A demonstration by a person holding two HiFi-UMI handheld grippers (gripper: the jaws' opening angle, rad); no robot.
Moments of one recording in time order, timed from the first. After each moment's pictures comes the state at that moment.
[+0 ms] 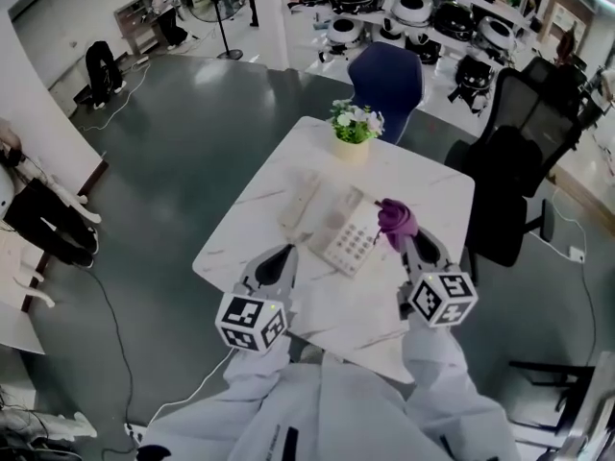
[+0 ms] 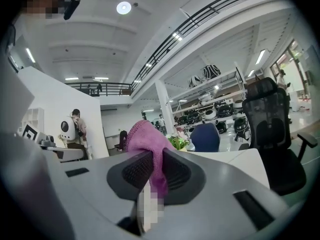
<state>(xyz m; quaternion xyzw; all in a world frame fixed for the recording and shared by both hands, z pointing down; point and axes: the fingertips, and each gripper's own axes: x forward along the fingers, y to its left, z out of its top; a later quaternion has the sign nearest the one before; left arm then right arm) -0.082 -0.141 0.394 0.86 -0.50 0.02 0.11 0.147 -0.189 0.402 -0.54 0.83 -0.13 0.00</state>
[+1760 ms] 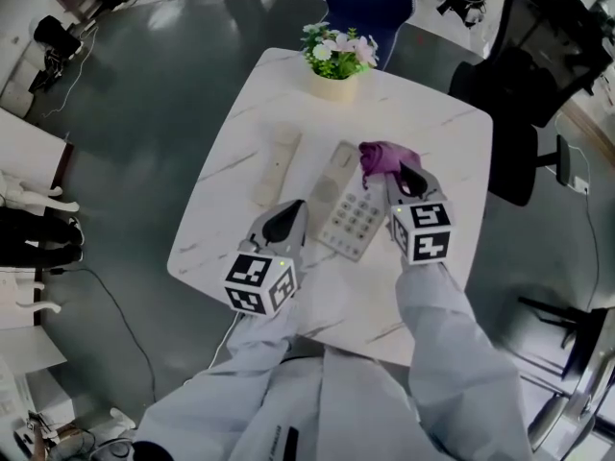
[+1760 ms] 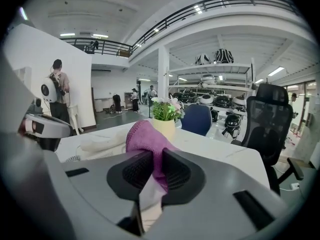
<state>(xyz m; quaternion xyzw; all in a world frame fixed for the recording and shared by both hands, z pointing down) -0.038 -0.258 0.506 0.87 -0.43 0.08 0.22 0.136 -0.317 0.529 -0.57 0.78 -0.13 -0.21</state>
